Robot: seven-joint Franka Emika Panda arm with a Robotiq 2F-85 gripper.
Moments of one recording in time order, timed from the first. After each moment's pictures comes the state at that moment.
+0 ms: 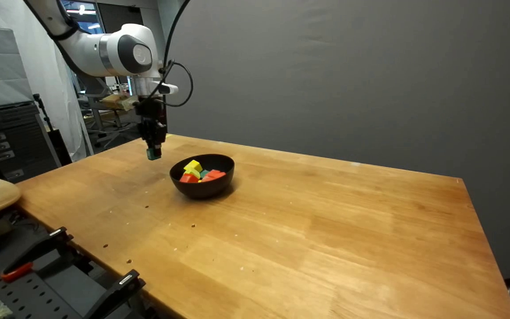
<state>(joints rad) 0.31 0.48 0.10 -2.02 -0.04 2.39 0.54</state>
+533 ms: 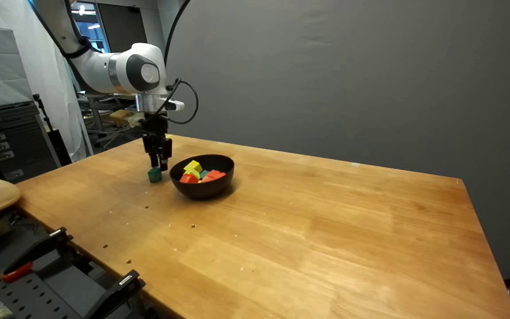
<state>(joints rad) 0.31 0.56 0.08 -2.01 -0.03 2.42 0.54</state>
